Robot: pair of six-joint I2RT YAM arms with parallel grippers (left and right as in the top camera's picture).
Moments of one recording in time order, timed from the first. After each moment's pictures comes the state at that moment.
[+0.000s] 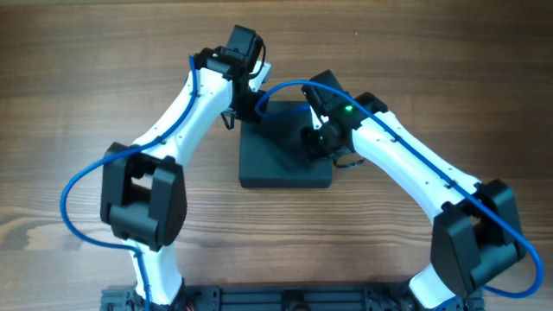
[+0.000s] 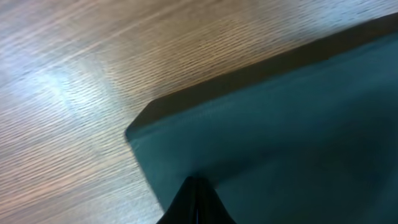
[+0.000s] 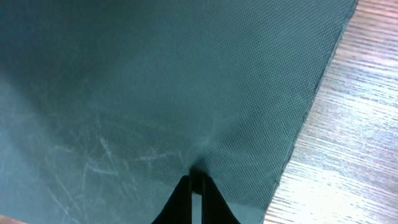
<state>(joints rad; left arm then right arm) -0.39 2.01 1.64 -0.99 0.06 -0.02 0.52 1.76 1.29 -0.89 -0.08 0.32</state>
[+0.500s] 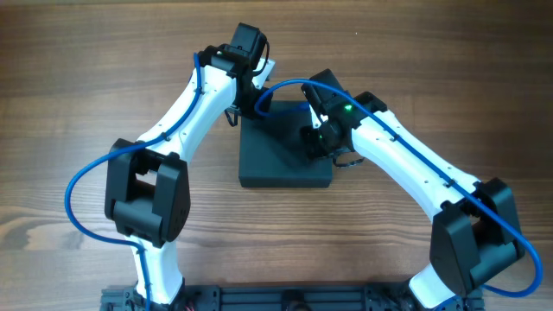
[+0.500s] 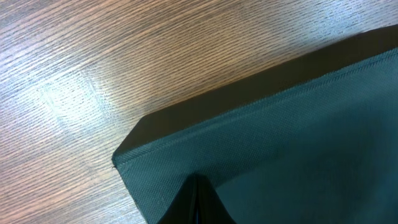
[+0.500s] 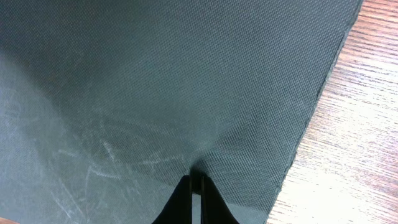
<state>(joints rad) -0.39 2.04 1.67 -0.98 0.08 -0.02 0.52 1.76 1.29 -0.88 -0.08 0.32</state>
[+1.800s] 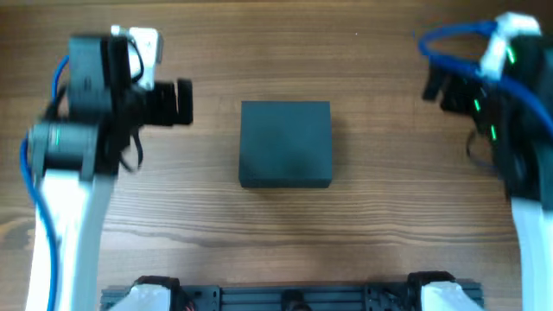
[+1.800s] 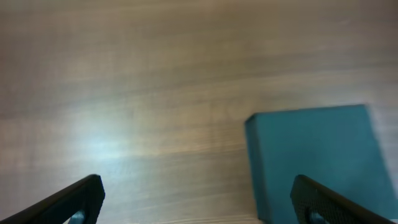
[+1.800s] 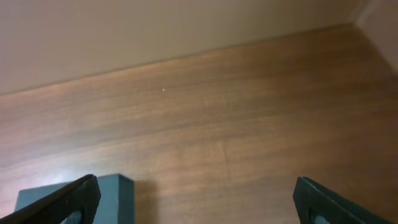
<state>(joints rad) -0.12 1.26 1.50 -1.05 0.01 0.00 0.05 1.17 1.51 -0.99 0.13 0.20</state>
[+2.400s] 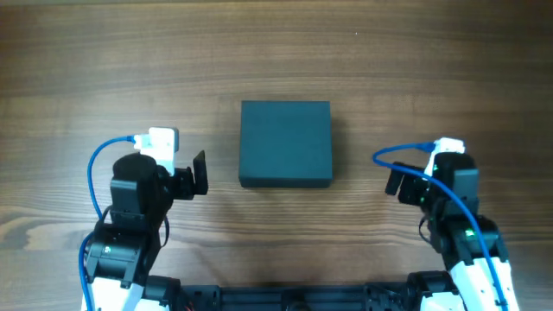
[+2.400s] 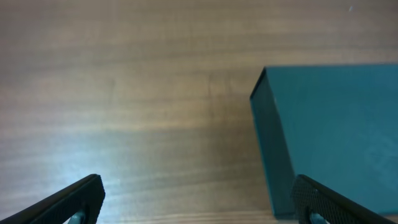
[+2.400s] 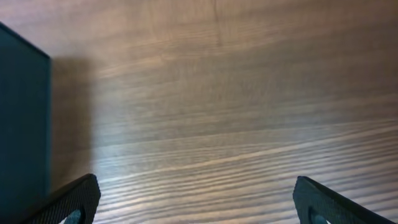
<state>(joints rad) -0.15 0.74 0.62 -0.52 -0.03 -0.08 0.05 0.80 0.53 -0.60 0.11 0.22</state>
